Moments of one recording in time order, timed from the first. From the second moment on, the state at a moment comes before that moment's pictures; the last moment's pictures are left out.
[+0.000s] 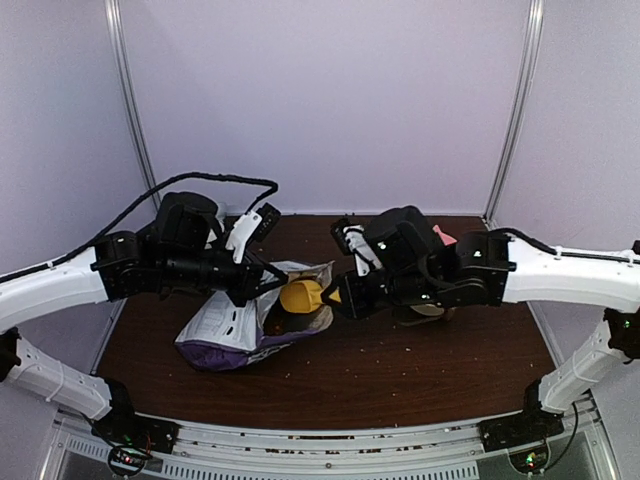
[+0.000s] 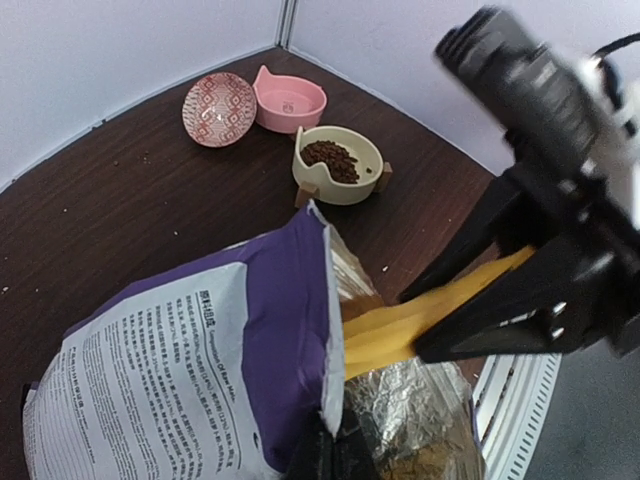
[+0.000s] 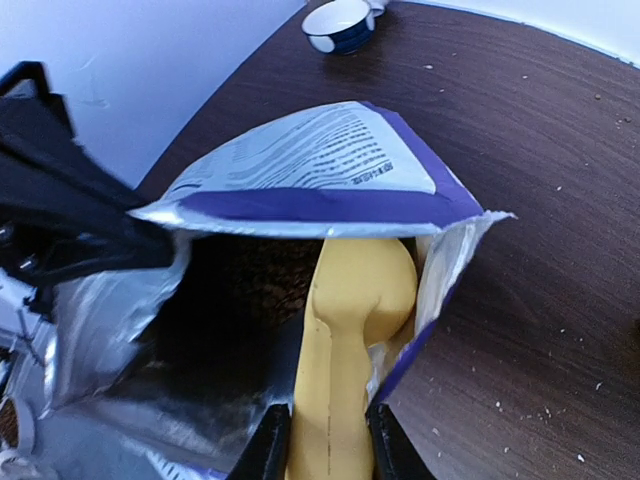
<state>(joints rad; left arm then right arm) -0.96 1.20 1.08 -0.39 0.14 -0.20 1.16 1.45 1.30 -0.49 0.16 0.58</state>
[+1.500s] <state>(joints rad) -1.00 1.20 1.03 -0.34 0.11 -0.21 1.11 1.65 1.10 0.11 -0.44 0.70</state>
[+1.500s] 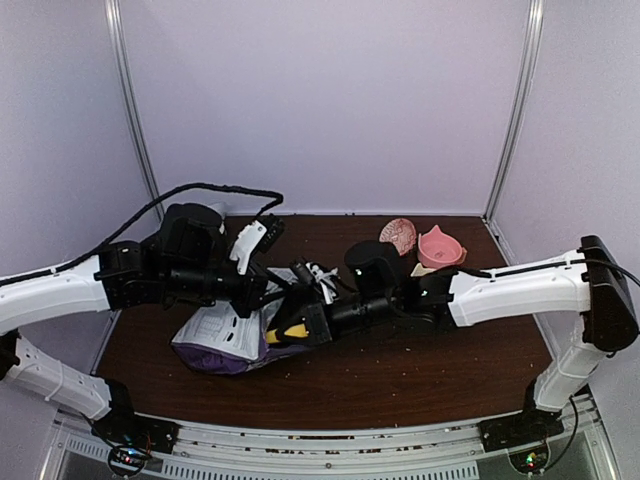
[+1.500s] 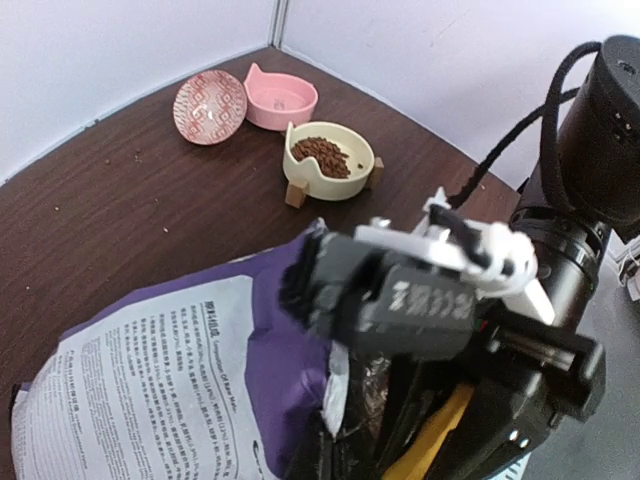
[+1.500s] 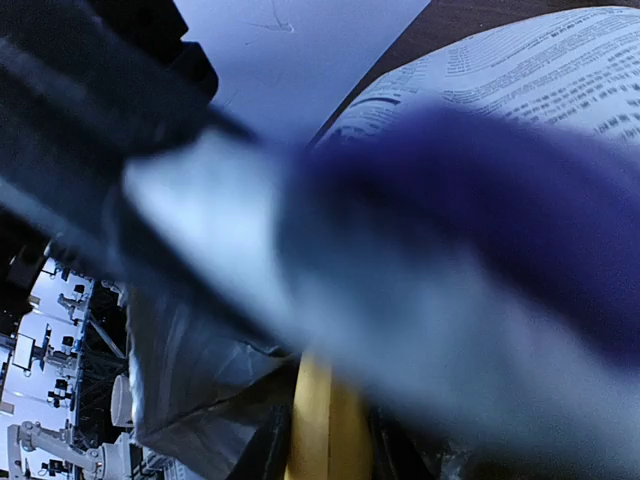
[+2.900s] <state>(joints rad) -0.98 1.05 0.97 -0.29 -0.15 -0.28 0.84 1.05 0.58 0.51 -0.59 1.30</state>
